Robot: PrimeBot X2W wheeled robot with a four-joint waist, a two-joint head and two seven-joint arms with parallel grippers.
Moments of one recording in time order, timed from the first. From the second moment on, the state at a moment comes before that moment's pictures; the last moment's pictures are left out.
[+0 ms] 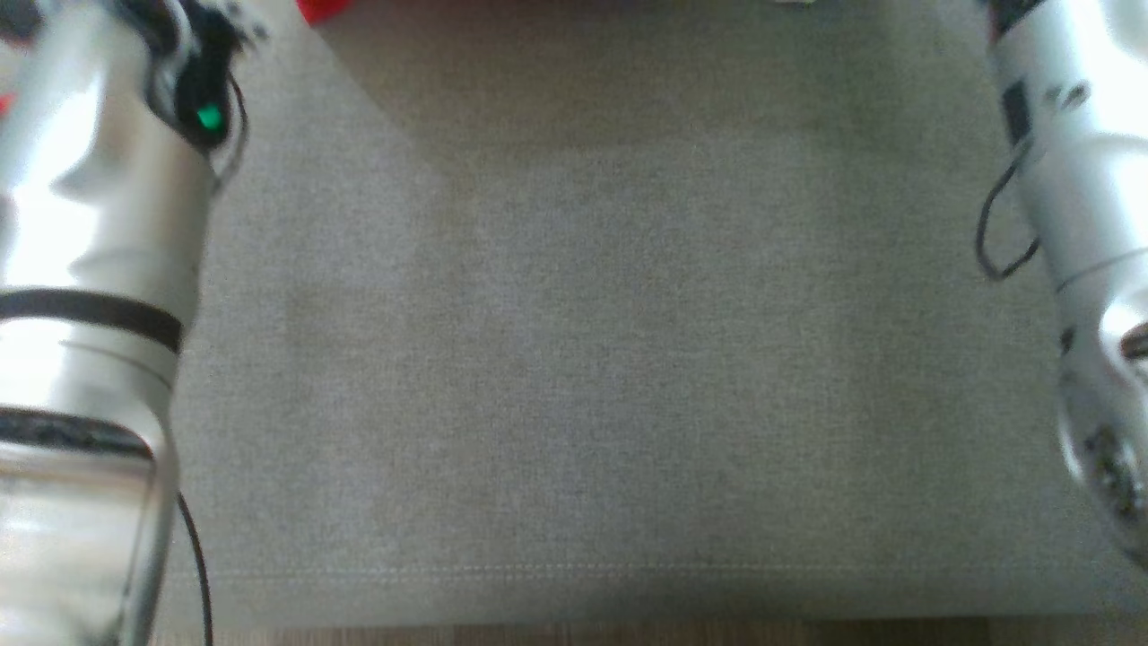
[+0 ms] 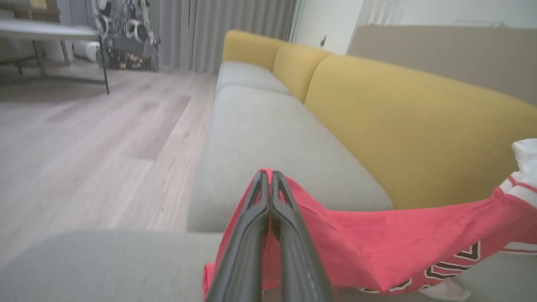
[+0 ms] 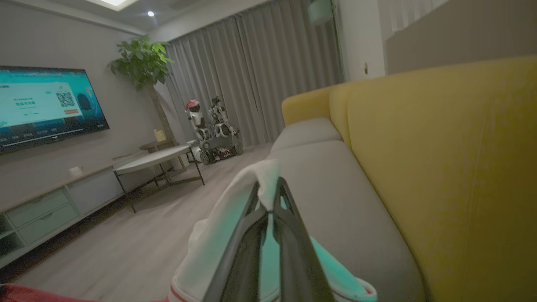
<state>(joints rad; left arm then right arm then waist) -1.24 0.16 -0.40 1.09 -0.59 -0.12 -0.25 -1.37 -0.09 0.23 1.03 0.45 0.13 -0.17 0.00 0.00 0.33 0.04</state>
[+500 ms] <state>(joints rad) -0.81 0.13 -0.33 0.97 -0.59 -0.12 -0.25 -0.85 -0.10 0.29 0.99 0.65 0.13 -0.22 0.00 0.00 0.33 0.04</state>
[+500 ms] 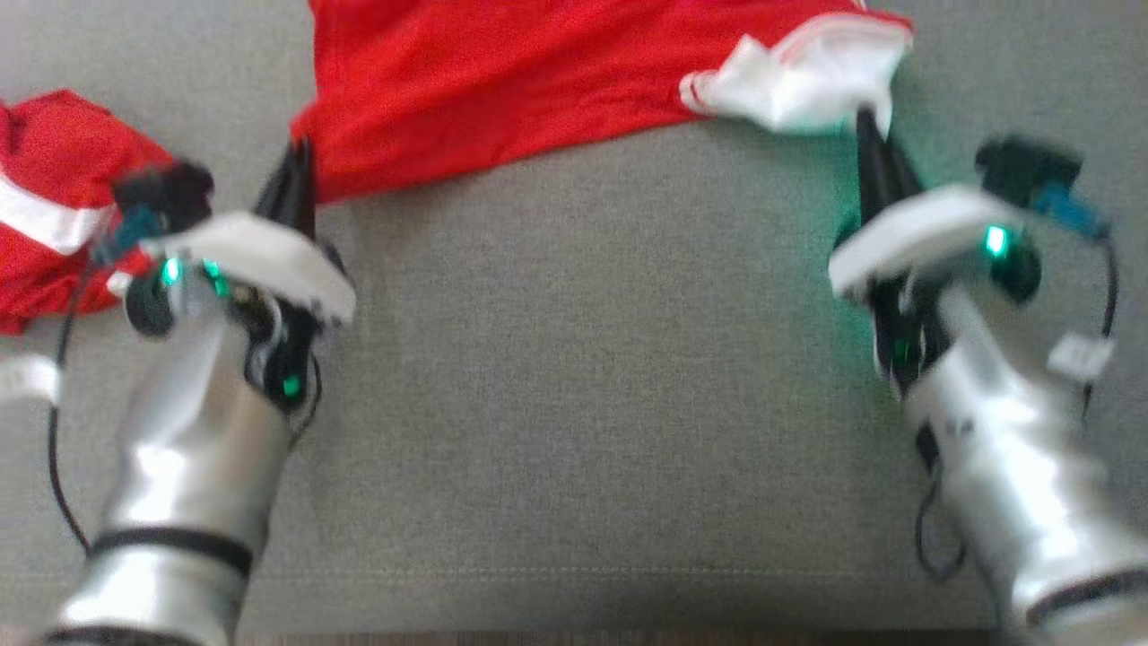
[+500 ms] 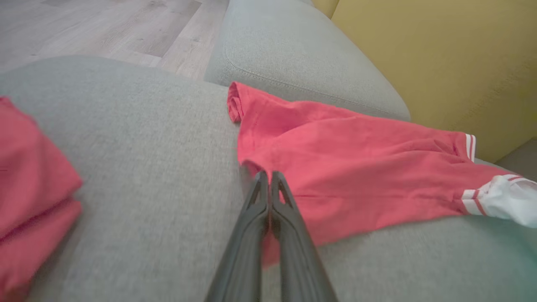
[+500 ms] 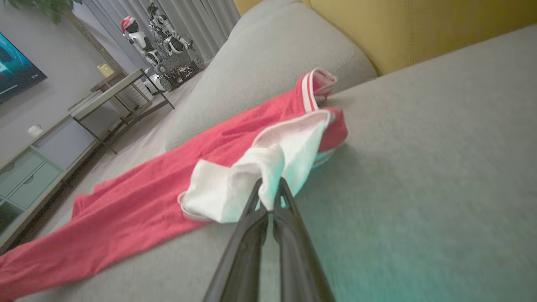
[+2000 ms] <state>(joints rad) 0.06 0.29 -0.24 0.03 -0.53 0.11 0.04 0.13 -0.04 -0.01 -0.15 0.38 0.13 0.34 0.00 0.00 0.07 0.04</state>
